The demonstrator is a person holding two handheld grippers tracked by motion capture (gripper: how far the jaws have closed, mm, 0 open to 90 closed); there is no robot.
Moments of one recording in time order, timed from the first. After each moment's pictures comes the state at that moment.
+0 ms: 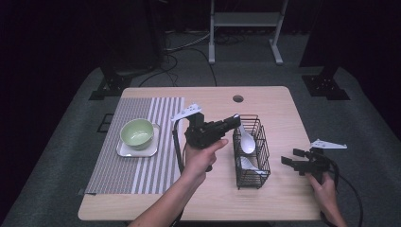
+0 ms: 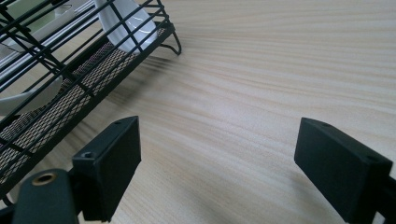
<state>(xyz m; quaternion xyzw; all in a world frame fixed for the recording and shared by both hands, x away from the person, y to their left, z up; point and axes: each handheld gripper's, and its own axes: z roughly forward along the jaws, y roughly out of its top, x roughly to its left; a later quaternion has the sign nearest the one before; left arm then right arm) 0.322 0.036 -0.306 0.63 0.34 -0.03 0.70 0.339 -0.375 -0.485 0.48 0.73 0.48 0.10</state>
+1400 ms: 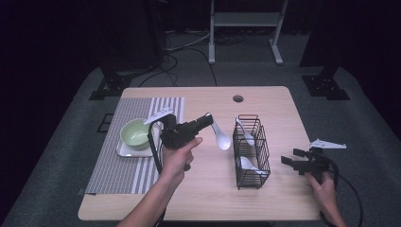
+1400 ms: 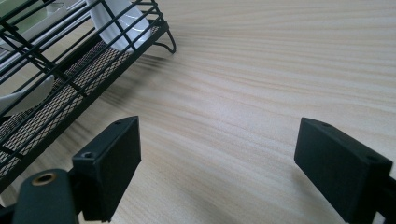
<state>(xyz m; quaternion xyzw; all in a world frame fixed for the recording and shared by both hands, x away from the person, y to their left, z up) 0.328 0.095 -0.322 0.60 0.39 0.00 0.70 0.340 -0.374 -0.486 0.48 0.73 0.48 0.10</state>
